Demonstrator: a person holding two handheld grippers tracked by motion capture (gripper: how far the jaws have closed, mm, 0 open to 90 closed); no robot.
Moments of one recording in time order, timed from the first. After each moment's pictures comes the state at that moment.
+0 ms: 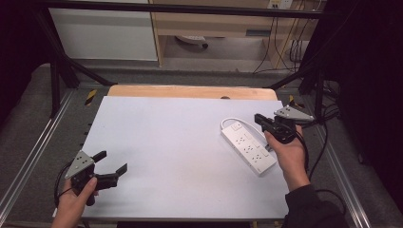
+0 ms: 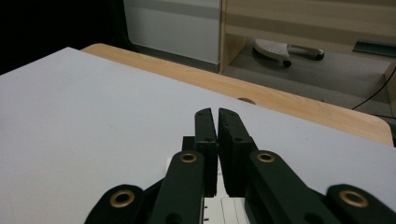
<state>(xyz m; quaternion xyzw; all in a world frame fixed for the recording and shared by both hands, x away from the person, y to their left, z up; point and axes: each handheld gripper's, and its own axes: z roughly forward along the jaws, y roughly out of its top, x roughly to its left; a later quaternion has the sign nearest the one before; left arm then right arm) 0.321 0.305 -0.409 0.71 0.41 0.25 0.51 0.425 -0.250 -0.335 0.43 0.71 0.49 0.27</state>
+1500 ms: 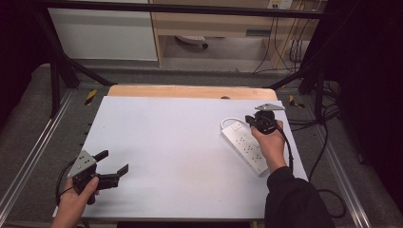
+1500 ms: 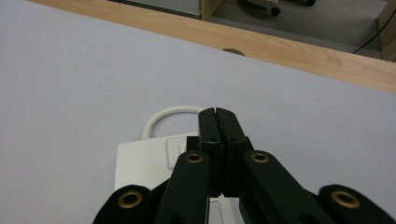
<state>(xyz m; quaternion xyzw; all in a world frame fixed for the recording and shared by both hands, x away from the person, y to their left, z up) 0.322 0.303 -0.411 0.72 0.40 0.25 0.51 0.491 -0.230 -0.390 0.49 0.74 0.40 0.25</state>
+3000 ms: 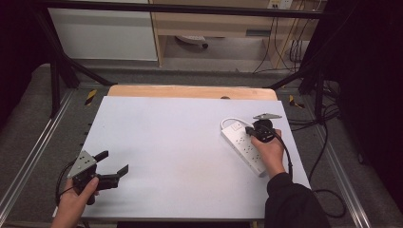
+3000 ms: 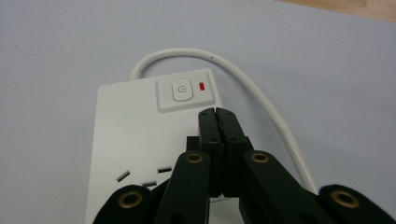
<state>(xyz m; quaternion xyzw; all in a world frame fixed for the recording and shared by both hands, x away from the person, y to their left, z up) 0.321 0.304 -0.412 0.73 0.40 0.24 0.50 0.485 -0.235 -0.425 0.50 0.75 0.36 0.22</state>
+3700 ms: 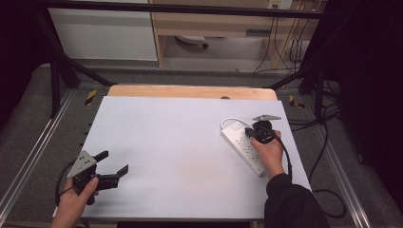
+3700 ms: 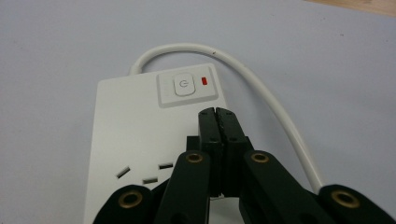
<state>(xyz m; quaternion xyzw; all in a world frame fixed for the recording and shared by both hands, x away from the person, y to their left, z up) 0.321 0.304 -0.412 0.73 0.40 0.24 0.50 0.484 -0.234 -0.430 0.50 0.75 0.36 0.22</state>
